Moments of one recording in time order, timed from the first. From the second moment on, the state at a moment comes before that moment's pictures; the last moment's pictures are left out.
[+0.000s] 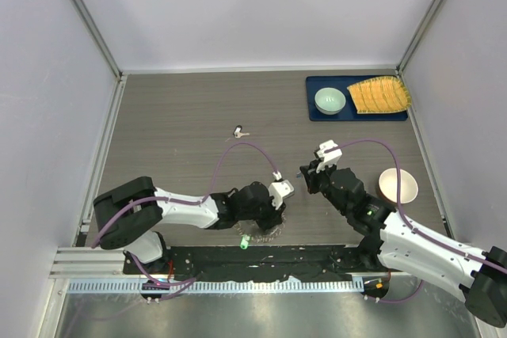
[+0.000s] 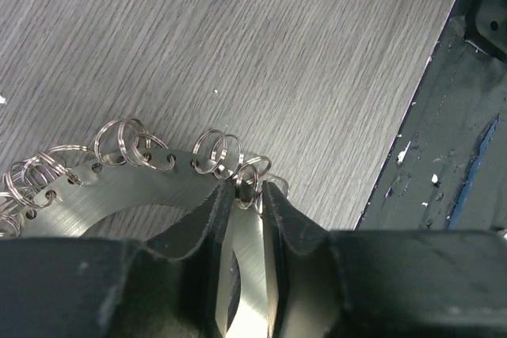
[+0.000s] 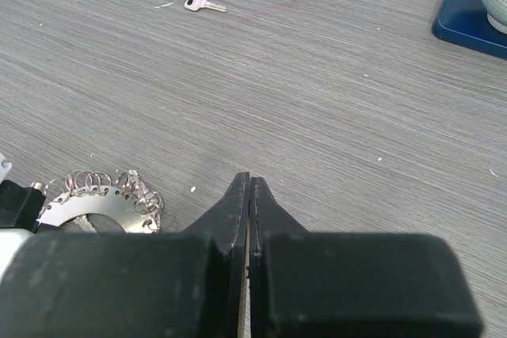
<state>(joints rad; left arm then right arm) -1.18 1.56 0.62 0.30 0.09 -0.24 0.82 0.73 0.35 0.10 0.32 0.19</state>
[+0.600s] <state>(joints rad) -1.16 1.50 0.74 0.01 -0.02 -0.12 0.82 0.73 0.35 0.10 0.31 0.19</state>
